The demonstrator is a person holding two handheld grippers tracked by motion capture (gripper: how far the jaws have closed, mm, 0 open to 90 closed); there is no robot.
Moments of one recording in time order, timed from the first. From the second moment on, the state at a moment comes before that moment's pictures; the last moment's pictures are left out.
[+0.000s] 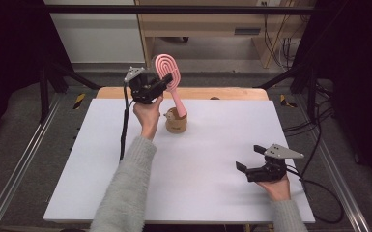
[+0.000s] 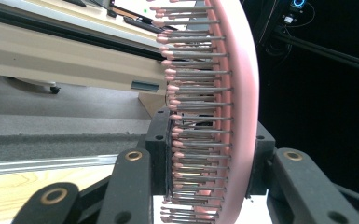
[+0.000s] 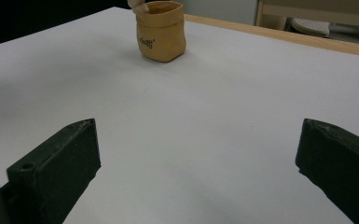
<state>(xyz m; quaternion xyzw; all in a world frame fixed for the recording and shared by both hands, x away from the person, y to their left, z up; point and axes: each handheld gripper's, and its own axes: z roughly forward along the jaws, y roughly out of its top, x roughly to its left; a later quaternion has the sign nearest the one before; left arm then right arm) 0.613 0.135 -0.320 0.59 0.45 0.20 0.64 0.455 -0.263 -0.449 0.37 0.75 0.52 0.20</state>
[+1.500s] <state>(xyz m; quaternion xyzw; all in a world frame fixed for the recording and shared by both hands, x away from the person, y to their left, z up) 0.638 0.133 -0.355 0.60 0.48 0.21 0.61 0.455 -0.262 -0.450 0.37 0.75 0.52 0.19</state>
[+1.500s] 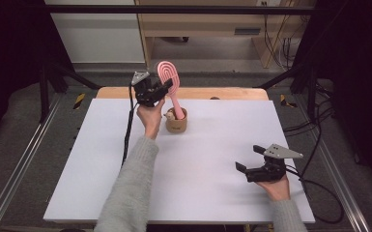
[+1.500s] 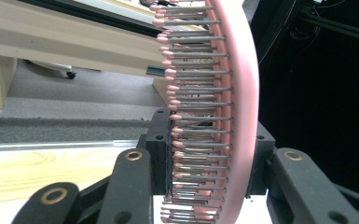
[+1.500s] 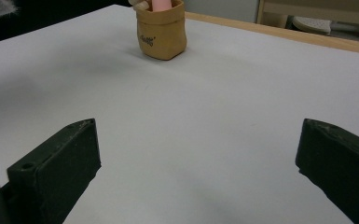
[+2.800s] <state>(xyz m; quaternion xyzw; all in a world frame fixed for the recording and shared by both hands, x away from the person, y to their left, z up) 0.638 0.139 -0.386 0.59 0.50 0.18 0.61 0.455 -0.261 -0.451 0.37 0.75 0.52 0.19</state>
